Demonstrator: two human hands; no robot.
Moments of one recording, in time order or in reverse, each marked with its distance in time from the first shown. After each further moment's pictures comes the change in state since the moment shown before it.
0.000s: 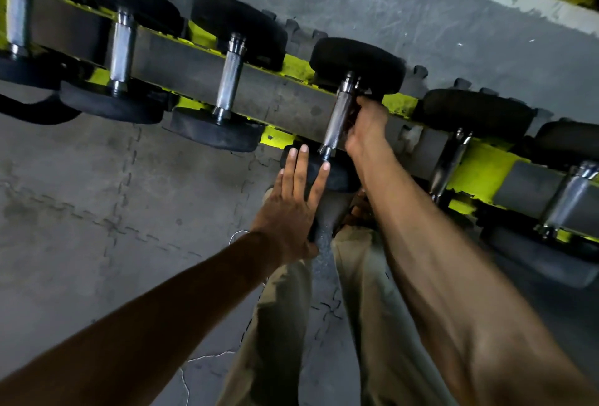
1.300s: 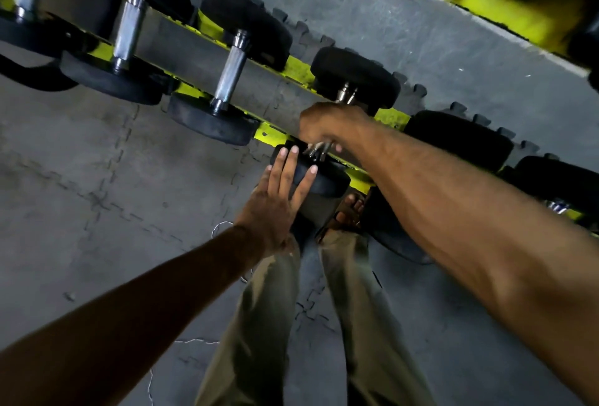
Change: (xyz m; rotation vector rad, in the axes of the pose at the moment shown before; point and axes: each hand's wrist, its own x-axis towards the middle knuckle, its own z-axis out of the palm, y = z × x) left_hand 0.006 0.006 -0.004 0.038 0.052 -0.067; right_hand -0.045 -0.035 0.051 -2.479 -0.779 -0.445
